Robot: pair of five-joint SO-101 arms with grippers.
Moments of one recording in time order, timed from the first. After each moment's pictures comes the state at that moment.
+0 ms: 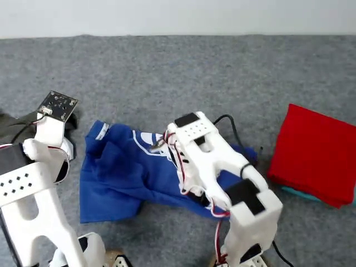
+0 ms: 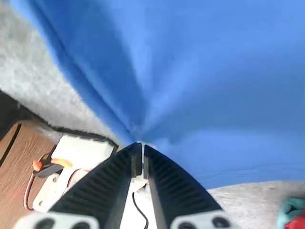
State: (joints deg) left arm -26.9 -33.8 26.8 95.9 -32.5; right arm -30.3 13.3 15.8 99.4 28.2
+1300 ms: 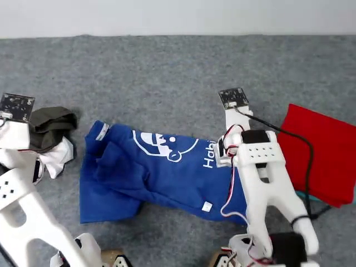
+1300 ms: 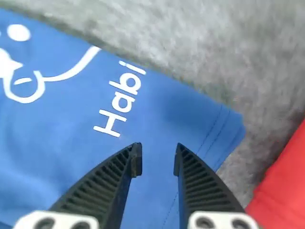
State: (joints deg) left arm -40.7 -33.8 29.1 84.8 -32.2; right arm -8.4 -16.2 39.1 59.9 4.4
